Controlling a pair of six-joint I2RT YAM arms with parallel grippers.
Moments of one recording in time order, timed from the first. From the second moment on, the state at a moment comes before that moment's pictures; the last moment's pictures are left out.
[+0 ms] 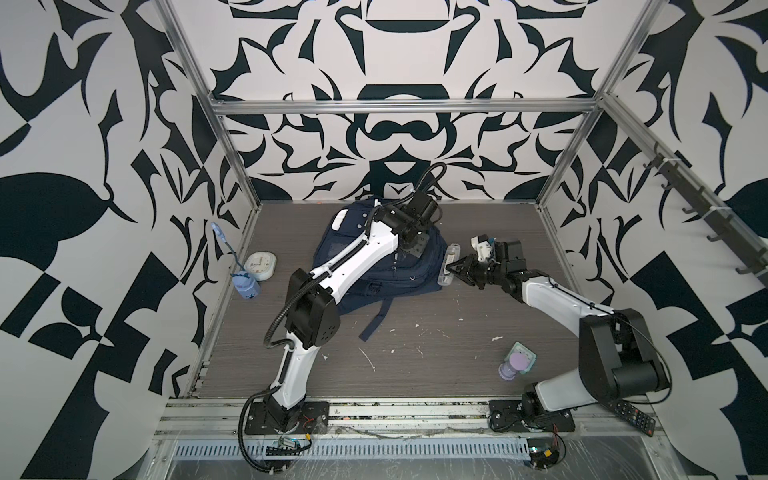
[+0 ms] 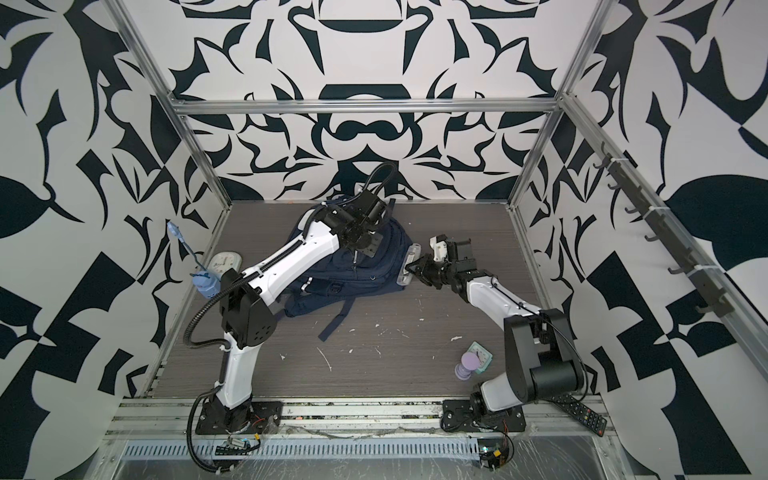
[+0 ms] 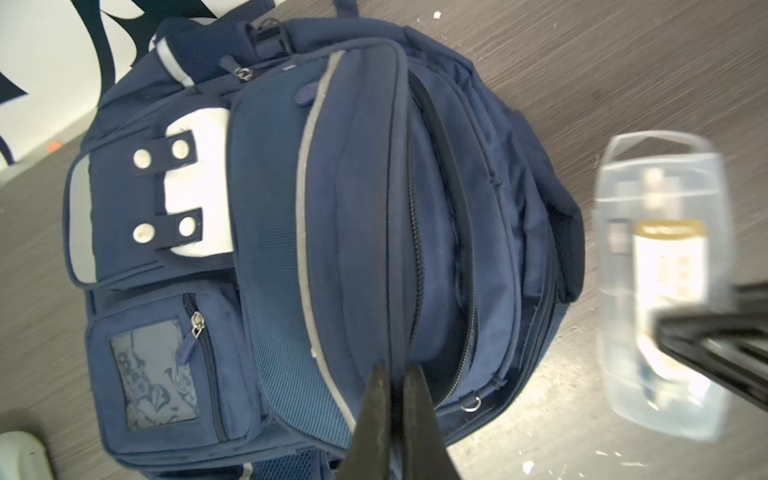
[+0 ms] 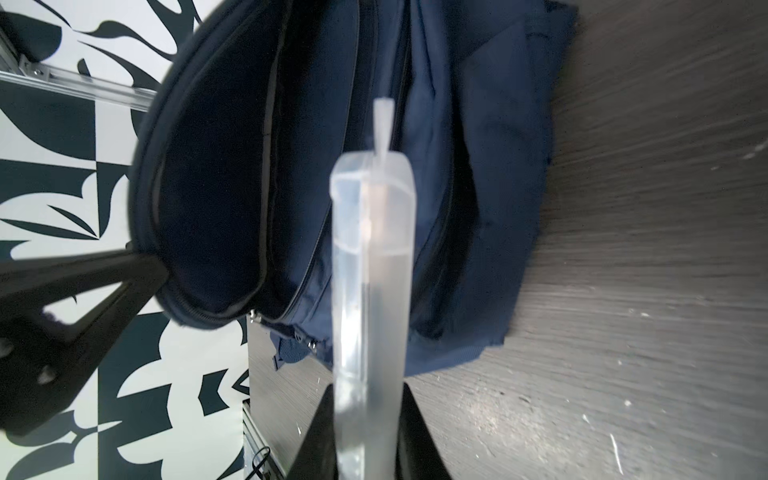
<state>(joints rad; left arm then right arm) -0.76 2.07 2.09 -1.05 -0.19 -0.16 0.19 1.51 0.83 -0.02 -0.66 0.80</state>
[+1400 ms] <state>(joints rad) -0.70 1.95 1.87 -0.97 -0.03 -0.24 0.47 2.11 1.34 0.30 -0.65 1.17</state>
